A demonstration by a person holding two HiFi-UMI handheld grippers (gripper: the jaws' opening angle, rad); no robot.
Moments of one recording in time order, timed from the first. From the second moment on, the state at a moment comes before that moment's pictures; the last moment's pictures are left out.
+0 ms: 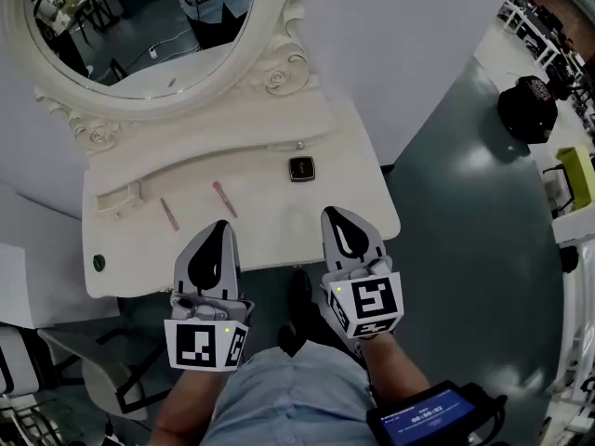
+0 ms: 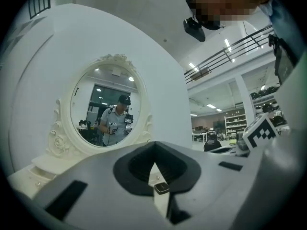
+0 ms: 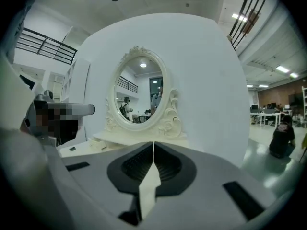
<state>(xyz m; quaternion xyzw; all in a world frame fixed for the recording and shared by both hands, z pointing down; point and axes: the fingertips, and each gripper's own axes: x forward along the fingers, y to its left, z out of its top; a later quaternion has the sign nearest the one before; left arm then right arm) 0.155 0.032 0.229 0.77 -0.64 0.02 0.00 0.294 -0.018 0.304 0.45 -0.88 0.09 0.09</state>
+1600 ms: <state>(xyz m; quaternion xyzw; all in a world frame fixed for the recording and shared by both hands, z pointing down) 0.078 -0.135 0.354 0.77 -0.61 0.09 0.17 0.232 -0.158 0.512 0.49 -0.79 0.22 0.30</state>
